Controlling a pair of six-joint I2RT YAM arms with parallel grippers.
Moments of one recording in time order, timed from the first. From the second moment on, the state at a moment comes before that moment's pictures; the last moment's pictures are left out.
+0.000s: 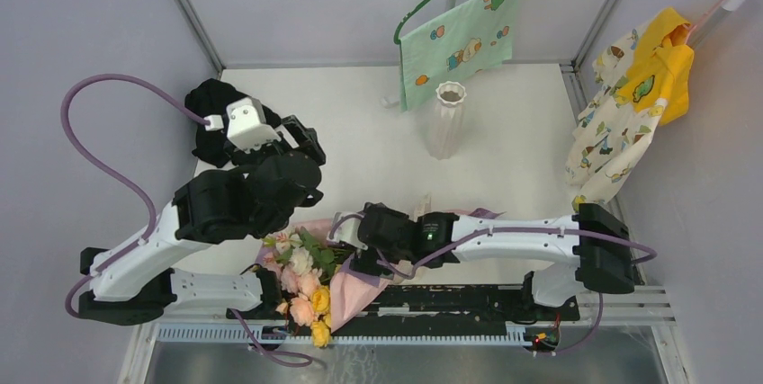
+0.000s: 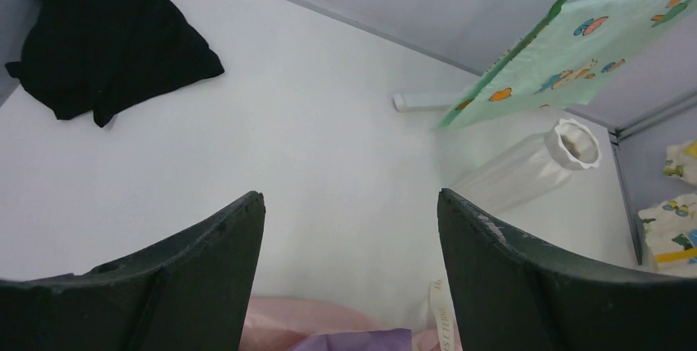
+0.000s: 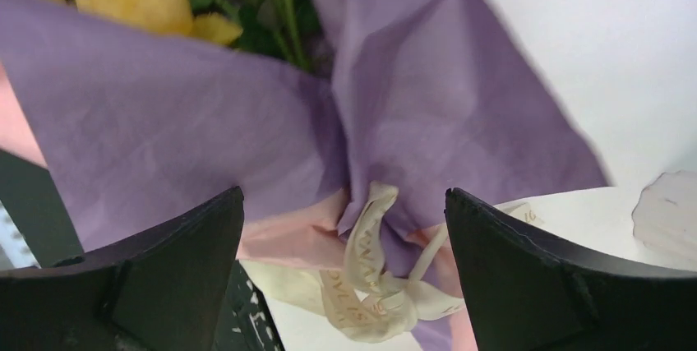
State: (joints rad) left arm -1.22 1.04 1.53 -1.19 -1.24 -1.03; right arm 1.34 1.50 1.11 -0.49 0.23 -0.09
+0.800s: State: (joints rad) left arm -1.22 1.01 1.51 -1.27 -1.29 -1.08; right arm 1.35 1.81 1.11 -0.39 0.11 -0.26
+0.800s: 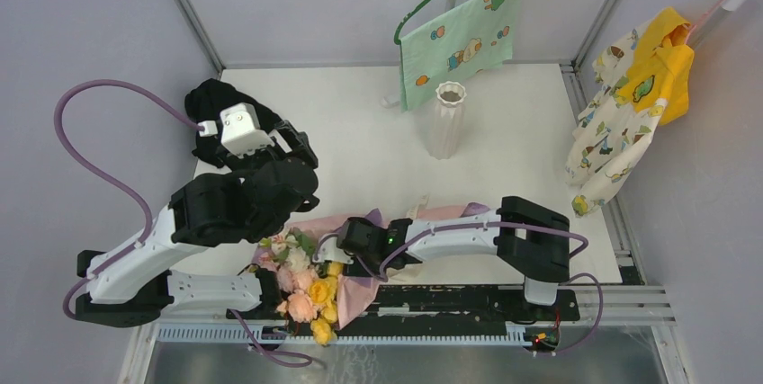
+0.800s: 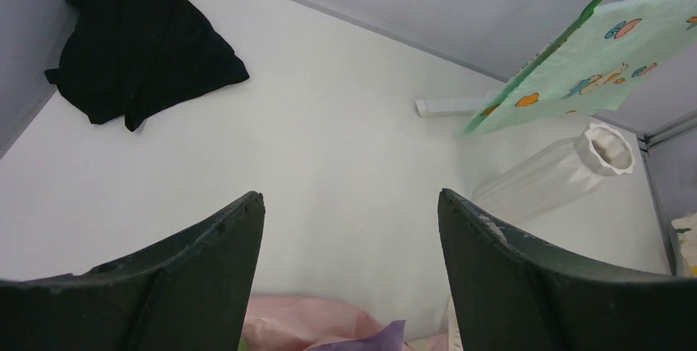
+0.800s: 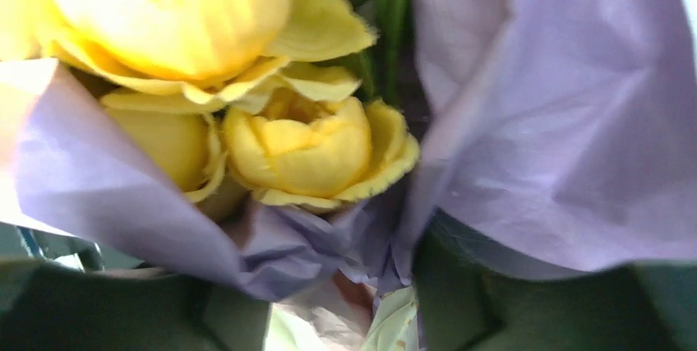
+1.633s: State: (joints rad) left arm -1.22 1.05 1.49 -1.13 -1.31 -1.01; right arm 1.00 2.01 1.40 -0.33 0.02 0.09
